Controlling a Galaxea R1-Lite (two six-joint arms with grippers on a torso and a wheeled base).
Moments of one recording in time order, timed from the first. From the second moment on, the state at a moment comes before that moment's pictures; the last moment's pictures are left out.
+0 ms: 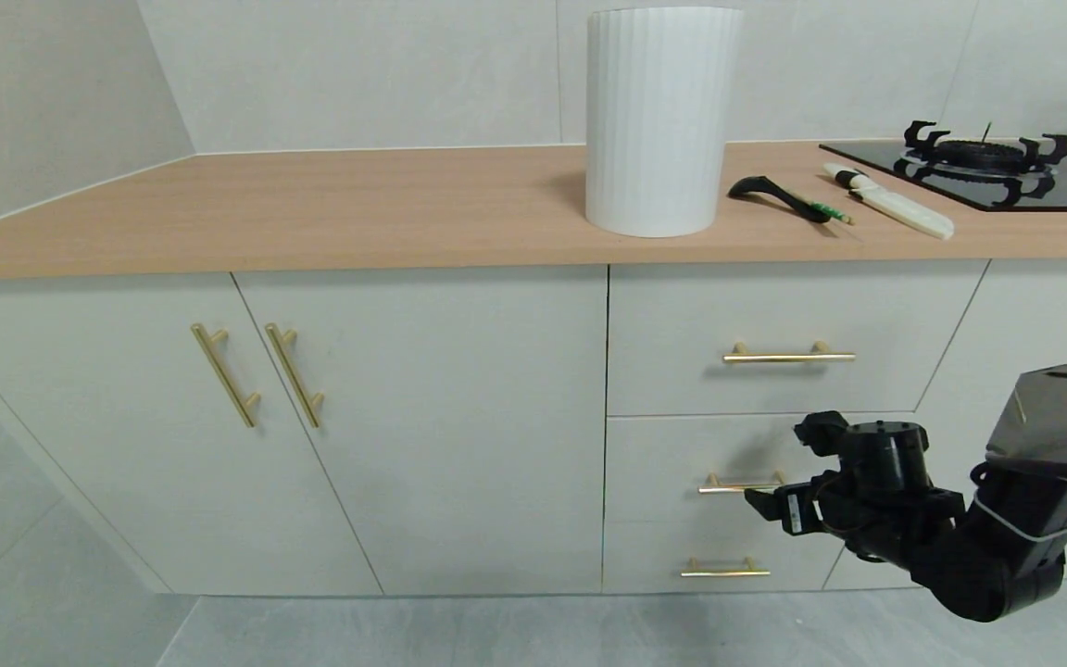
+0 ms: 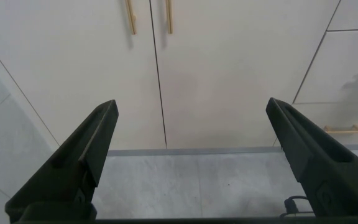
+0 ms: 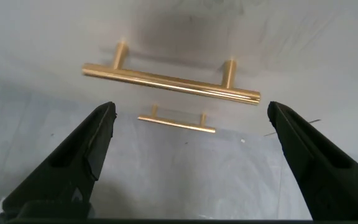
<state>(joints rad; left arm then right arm) 0.00 0.00 0.00 0.00 -0.01 0.01 0.24 2.23 -0.62 -1.06 -0.07 0.02</state>
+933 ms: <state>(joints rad) 0.00 0.00 0.00 0.00 -0.01 0.01 0.27 2.43 -0.74 -1.18 -0.19 0.08</state>
